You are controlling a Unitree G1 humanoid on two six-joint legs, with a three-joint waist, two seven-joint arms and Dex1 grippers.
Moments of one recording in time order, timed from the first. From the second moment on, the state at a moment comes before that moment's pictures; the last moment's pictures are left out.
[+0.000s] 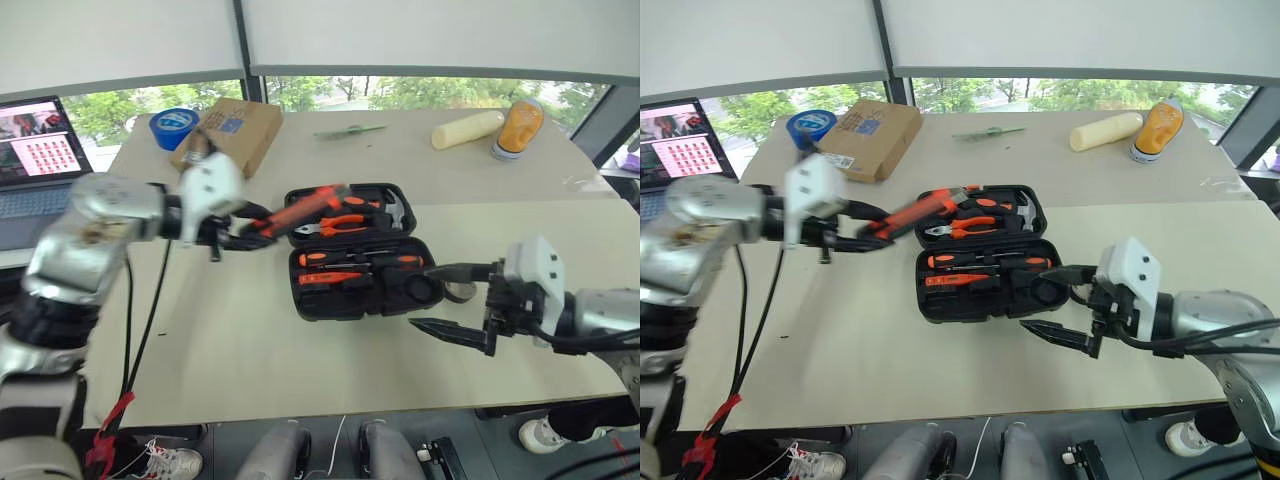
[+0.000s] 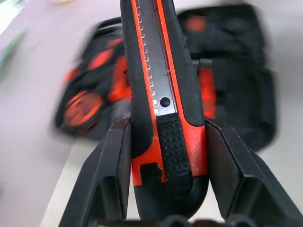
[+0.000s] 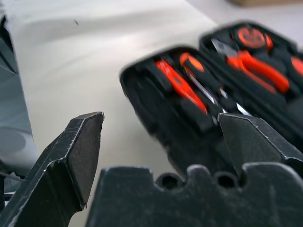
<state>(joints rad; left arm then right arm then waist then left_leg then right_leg) -0.79 0.81 -0.28 -0.09 -0.28 0.44 -1.22 -0.04 -0.95 -0.27 -0.59 0.69 0.66 0.92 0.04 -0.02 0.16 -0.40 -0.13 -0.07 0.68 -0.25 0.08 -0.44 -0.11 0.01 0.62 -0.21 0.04</state>
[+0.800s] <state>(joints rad) -0.91 0.58 -0.61 0.00 -0.03 0.74 -1.28 0.13 -0.86 -0.37 -0.67 0.65 0.65 0.80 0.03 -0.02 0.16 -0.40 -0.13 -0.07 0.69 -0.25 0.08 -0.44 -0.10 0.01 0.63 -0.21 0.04</state>
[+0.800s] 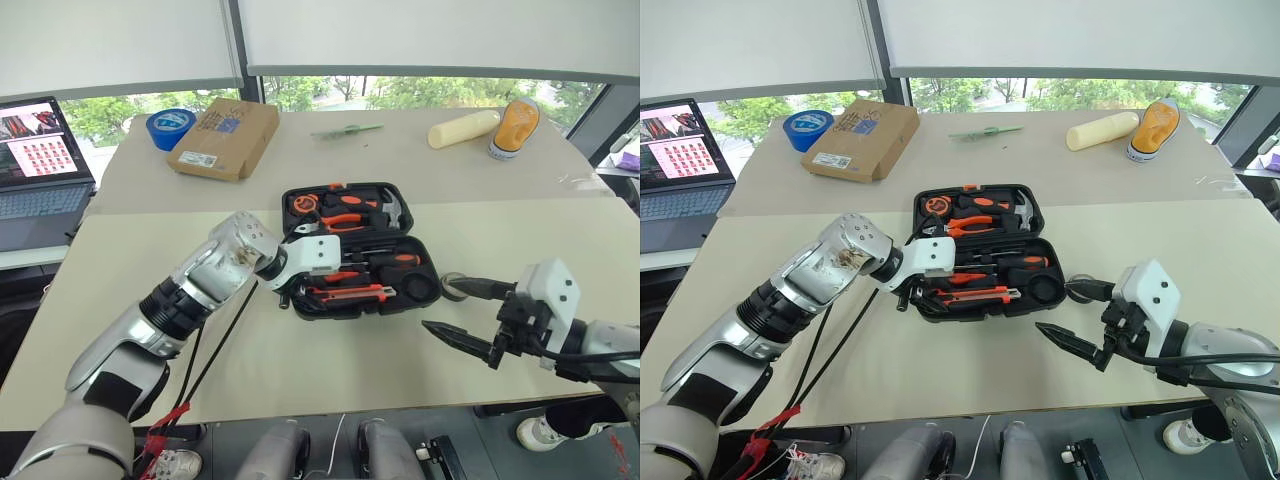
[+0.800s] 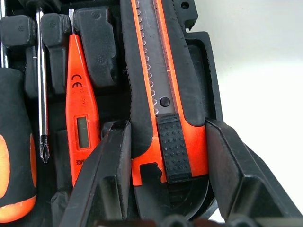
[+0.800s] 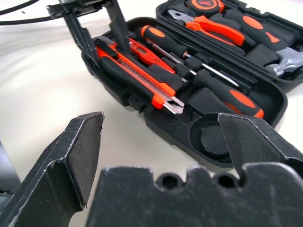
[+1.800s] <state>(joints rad) -0.84 0.57 -0.51 0.00 -0.10 0.61 -1.28 0.10 -0.85 -0.33 -0.65 0.62 0.63 0.81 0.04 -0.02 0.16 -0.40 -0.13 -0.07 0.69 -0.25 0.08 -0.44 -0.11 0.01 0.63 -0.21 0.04</state>
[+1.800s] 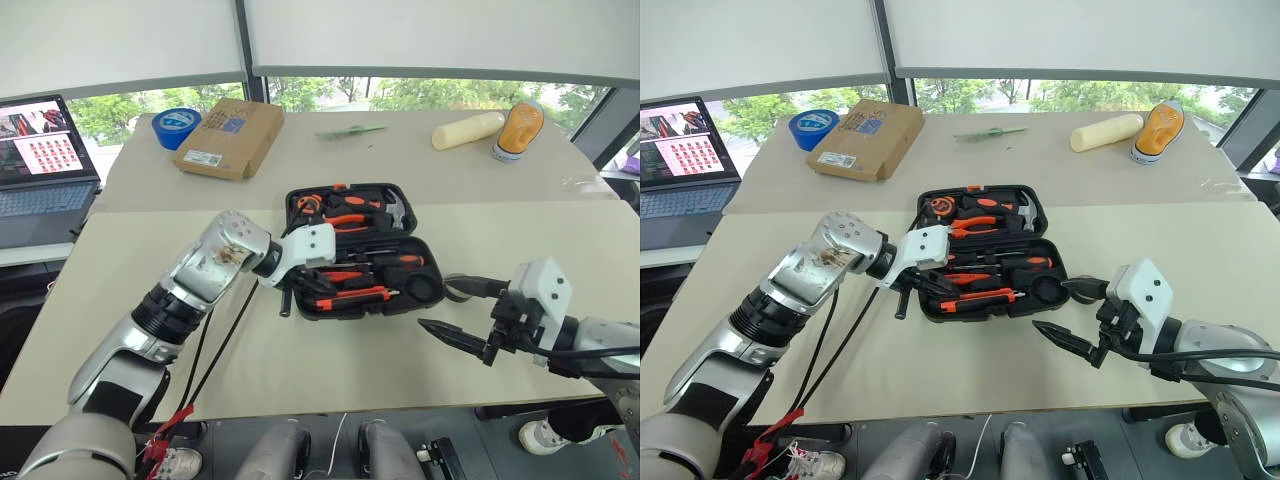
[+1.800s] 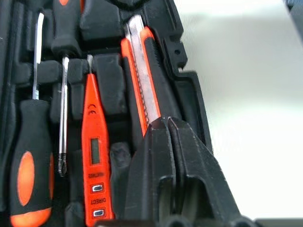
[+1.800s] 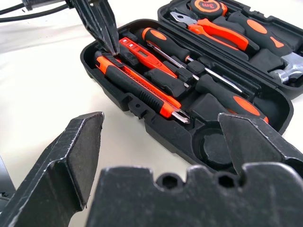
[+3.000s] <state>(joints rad) -0.63 0.70 0.02 -0.19 -0.55 0.72 -1.33 0.46 -0.86 -0.81 -0.46 0.60 0.63 0.95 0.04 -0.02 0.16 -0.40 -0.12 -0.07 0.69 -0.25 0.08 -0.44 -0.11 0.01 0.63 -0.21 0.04</state>
